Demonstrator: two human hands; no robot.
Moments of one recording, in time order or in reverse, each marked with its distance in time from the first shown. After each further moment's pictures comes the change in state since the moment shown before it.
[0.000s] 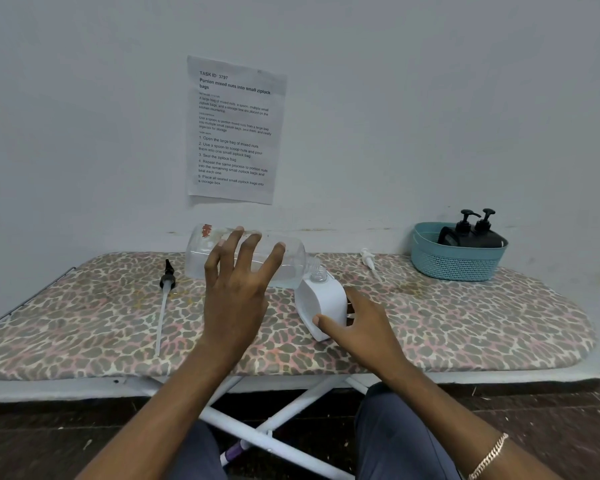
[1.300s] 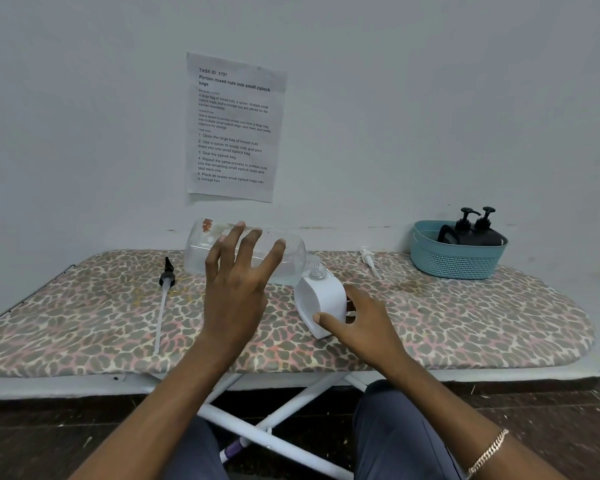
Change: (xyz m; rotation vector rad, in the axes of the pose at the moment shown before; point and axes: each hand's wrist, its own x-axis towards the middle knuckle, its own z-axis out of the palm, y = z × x) left_hand 0.002 0.000 0.001 -0.017 0.021 0.021; right_hand 0.001 0.002 -0.004 0.031 -0.022 -0.014
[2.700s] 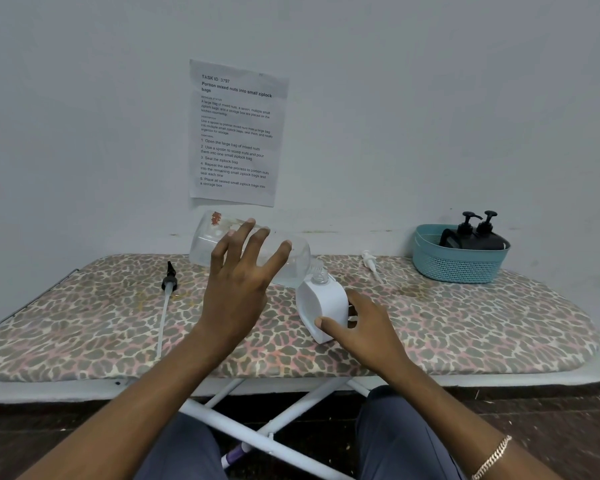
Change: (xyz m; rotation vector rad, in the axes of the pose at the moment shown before) left_hand 0.013 -0.009 -0.003 0.036 0.002 0.135; right_hand 0.001 0.000 0.001 -0.016 0.000 -0.010
